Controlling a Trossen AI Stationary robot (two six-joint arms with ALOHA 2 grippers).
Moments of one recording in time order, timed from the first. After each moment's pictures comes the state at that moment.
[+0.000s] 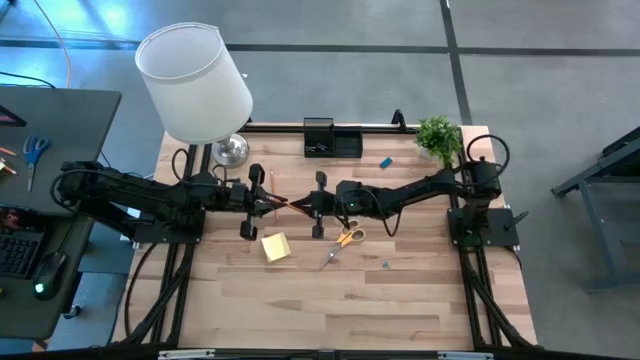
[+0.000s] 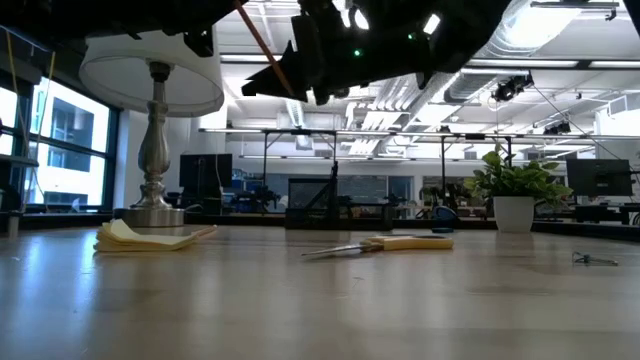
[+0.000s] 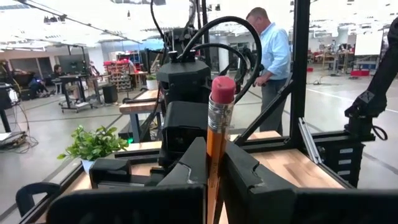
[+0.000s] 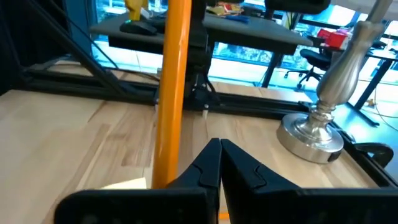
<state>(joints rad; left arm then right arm) 0.08 0.96 0.36 0.72 0.02 0.08 0.02 1.89 1.08 0.65 0.07 -0.16</state>
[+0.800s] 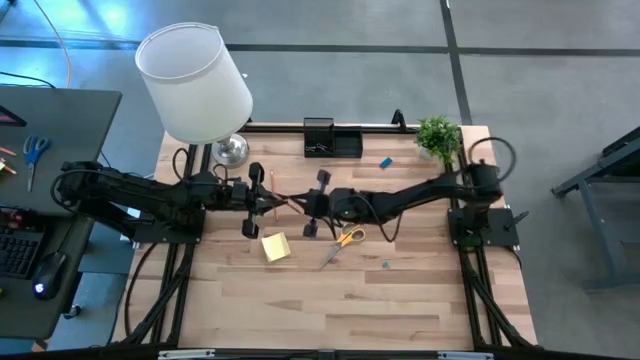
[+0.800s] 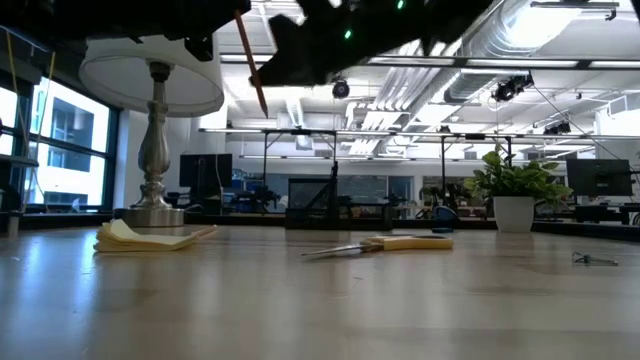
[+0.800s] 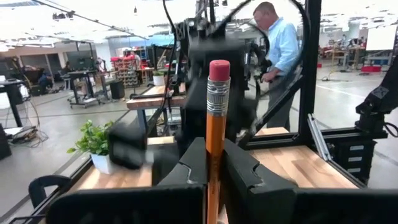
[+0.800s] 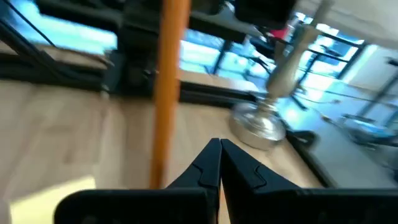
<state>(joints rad) 0.09 0.96 0.36 0.70 0.00 0.09 0.08 1.87 1.18 0.47 0.39 -0.24</state>
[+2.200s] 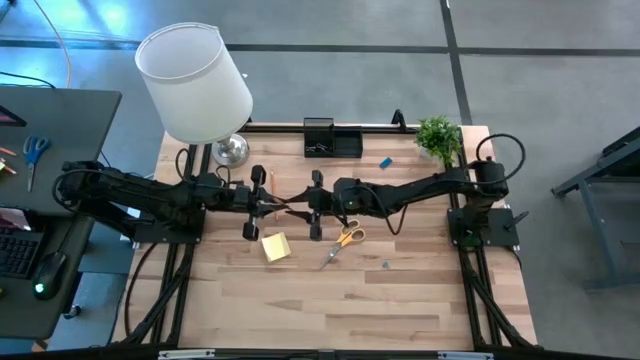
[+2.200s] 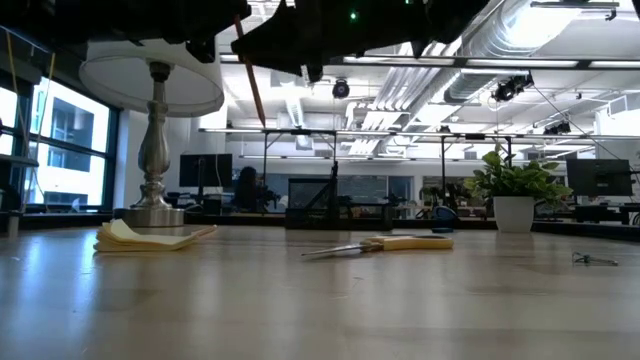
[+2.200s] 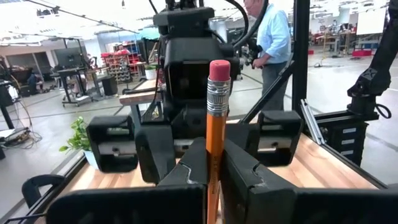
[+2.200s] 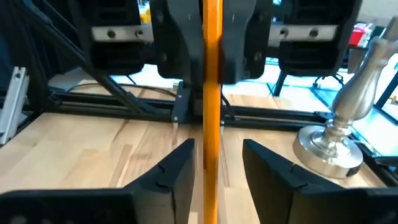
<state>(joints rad) 0.08 0.98 0.36 0.68 0.04 0.13 0.04 1.84 1.18 0.50 0.04 -0.10</state>
